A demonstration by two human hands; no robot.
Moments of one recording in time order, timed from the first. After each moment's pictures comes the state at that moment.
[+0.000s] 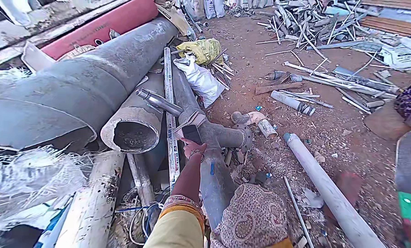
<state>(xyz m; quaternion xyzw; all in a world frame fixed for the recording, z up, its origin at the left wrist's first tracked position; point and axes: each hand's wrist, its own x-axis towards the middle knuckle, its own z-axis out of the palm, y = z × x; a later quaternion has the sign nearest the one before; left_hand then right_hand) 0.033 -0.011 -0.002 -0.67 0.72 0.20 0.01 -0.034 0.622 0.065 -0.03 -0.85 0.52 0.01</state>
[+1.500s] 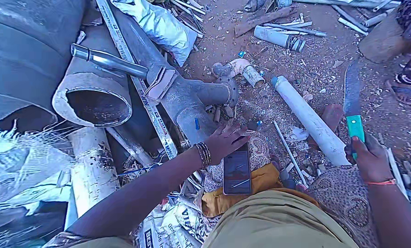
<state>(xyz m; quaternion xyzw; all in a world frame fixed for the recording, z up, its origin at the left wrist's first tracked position) 0.112 0.217 0.112 0.22 0.93 -0.01 0.28 -0.003 0.621 0.055 -0.04 -0.84 0.53 -0.08</state>
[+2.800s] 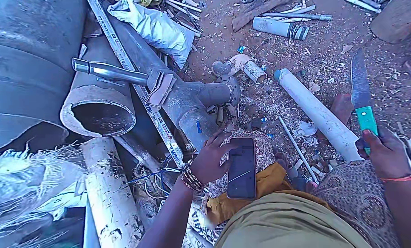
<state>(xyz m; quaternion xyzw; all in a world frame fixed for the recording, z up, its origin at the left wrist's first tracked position) 0.155 0.211 0.106 0.03 0.95 0.28 0.10 -0.014 0.626 0.041 -0.04 -0.84 0.53 -0.10</state>
